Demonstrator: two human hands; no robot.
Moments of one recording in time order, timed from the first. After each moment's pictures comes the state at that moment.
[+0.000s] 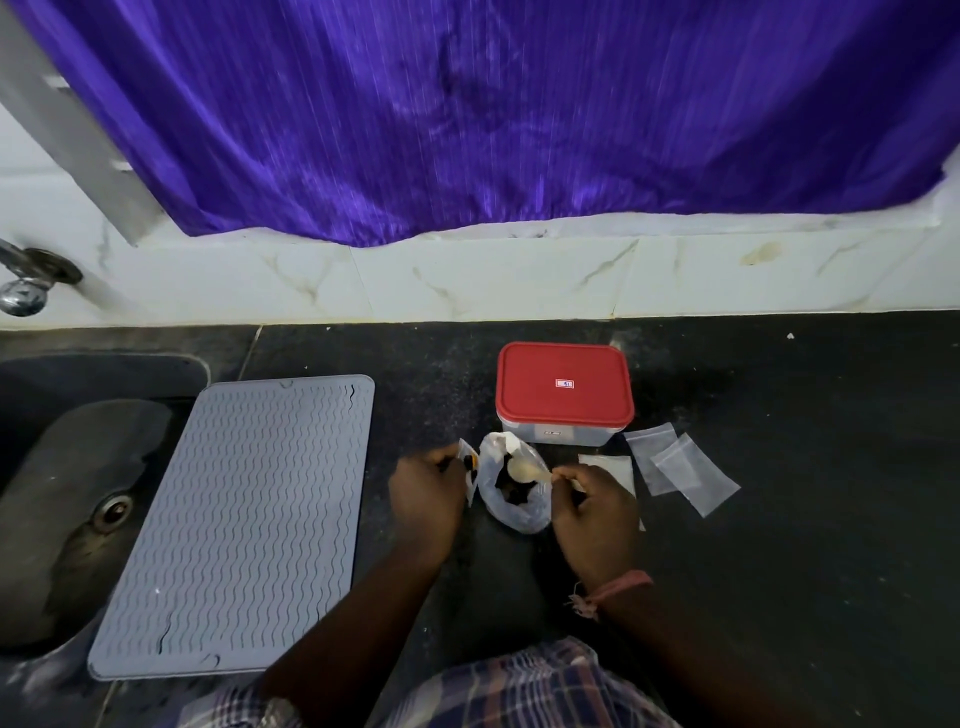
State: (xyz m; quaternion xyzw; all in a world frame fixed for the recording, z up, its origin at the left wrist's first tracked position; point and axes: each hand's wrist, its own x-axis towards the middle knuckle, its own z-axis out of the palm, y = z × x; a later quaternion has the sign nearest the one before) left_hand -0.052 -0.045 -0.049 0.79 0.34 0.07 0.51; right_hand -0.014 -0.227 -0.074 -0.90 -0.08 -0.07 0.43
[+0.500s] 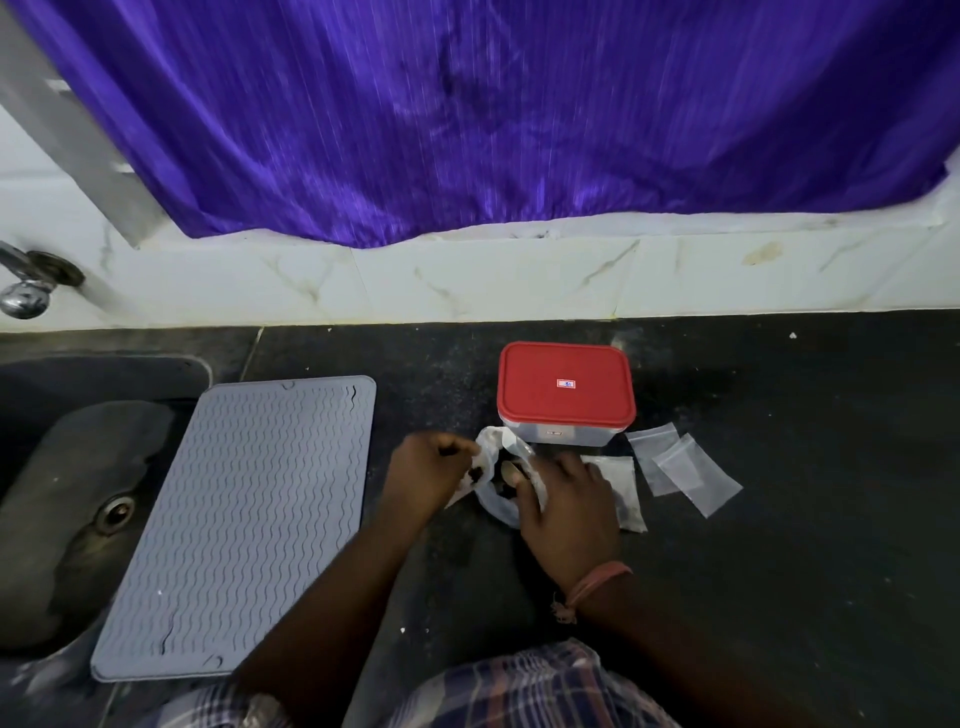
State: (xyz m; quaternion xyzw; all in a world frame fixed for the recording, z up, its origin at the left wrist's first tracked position) left_hand -0.036 -0.025 -0.020 0.84 0.26 -0.04 0.47; right_hand -0.013 -0.207 -0.075 -0.95 -0.19 -0.07 0.24
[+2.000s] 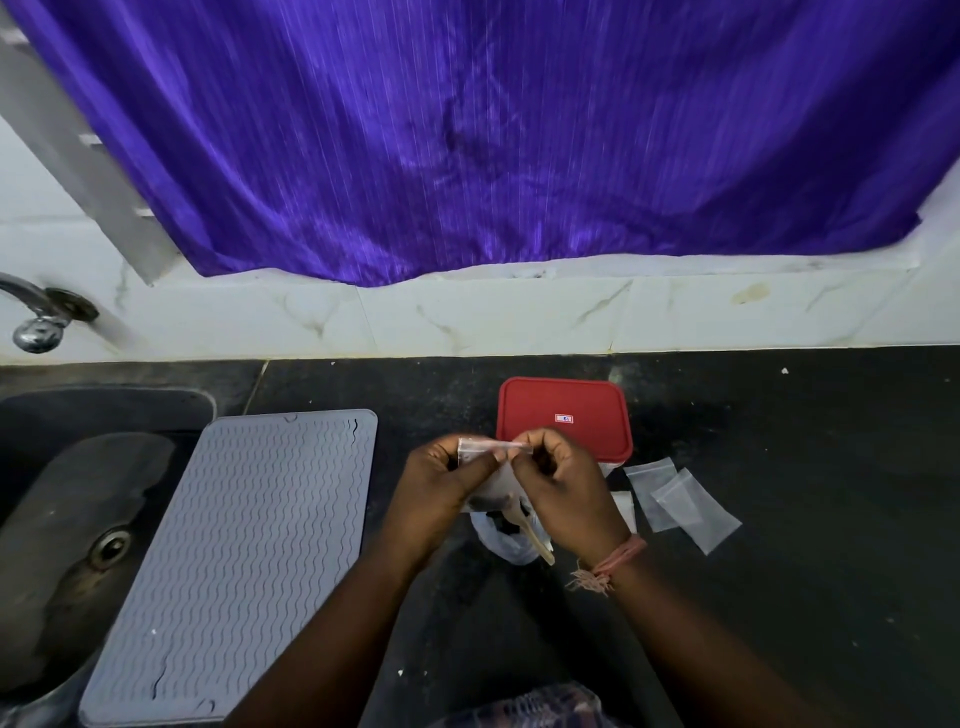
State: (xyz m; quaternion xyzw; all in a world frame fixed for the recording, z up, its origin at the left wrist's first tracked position) left_hand -0.040 -0.044 0.028 0.65 0.17 0.04 0.74; right_hand 0.020 -0.190 0.008 -0.76 -0.14 0.12 0.62
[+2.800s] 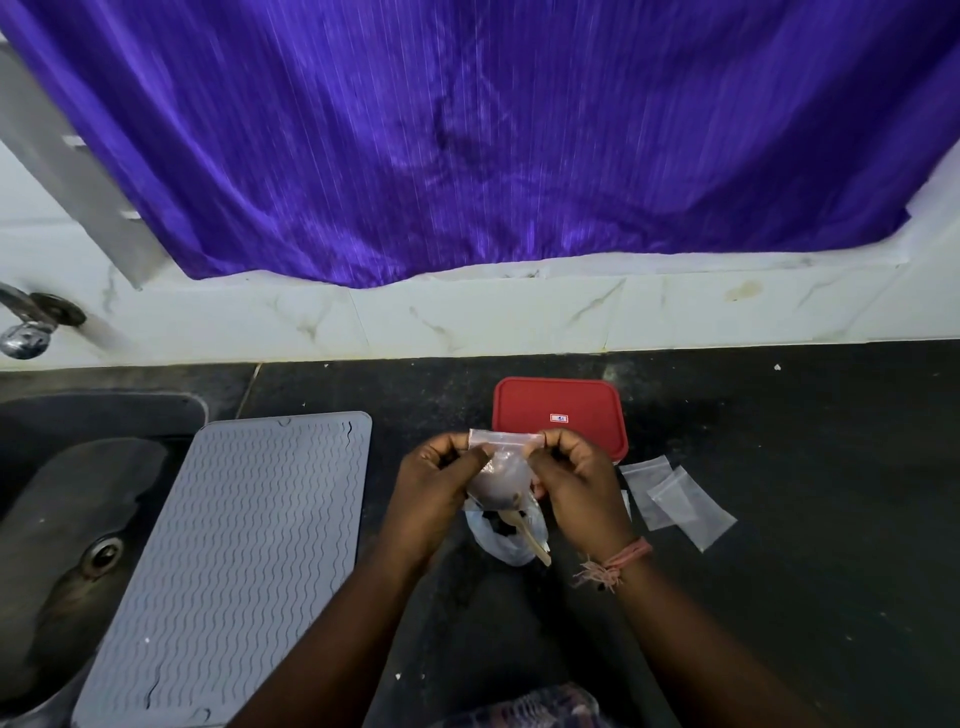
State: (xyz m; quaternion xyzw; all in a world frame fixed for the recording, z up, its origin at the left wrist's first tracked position) left_hand -0.035 -0.046 0.018 0.64 0.22 0.05 0.74; right_hand 0.023 -0.199 0.006 -0.71 -0.06 0.11 0.70
